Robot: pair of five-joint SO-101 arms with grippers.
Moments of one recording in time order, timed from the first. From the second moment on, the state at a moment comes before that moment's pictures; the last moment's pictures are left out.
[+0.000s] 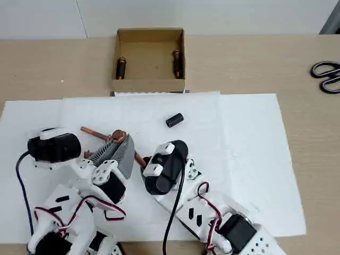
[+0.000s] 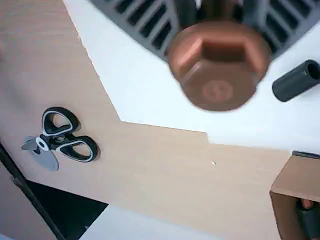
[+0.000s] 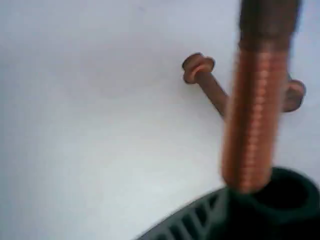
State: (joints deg) left arm 20.1 -94.5 58.7 63.1 37.1; right arm -50.0 -86.5 74.8 42.7 3.1
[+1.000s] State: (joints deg) left arm 21.1 -94.6 62.4 60.2 36.4; right arm -50.9 -86.5 74.3 42.7 3.1
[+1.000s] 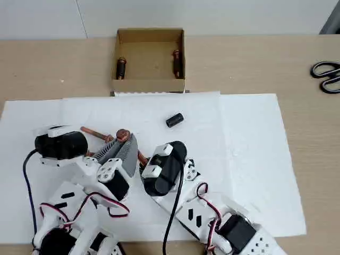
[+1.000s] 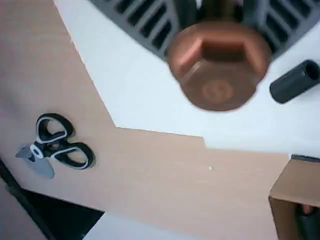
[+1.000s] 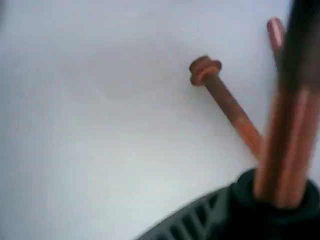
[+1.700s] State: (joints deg) left arm 27.3 -94.6 62.5 67.6 30.8; right arm -49.4 -86.5 73.6 40.1 6.9
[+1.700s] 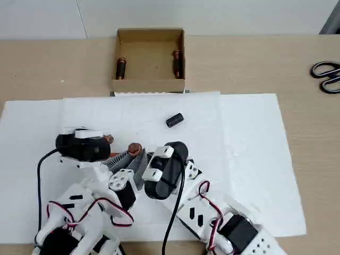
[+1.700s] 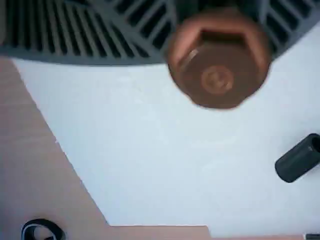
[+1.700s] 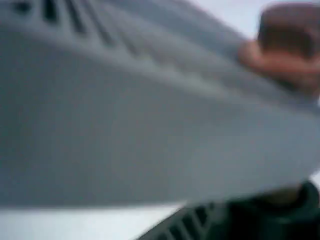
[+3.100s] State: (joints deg) left arm 23.6 -95.0 54.8 69.9 24.7; right arm -47.5 -86.5 73.7 39.4 6.9
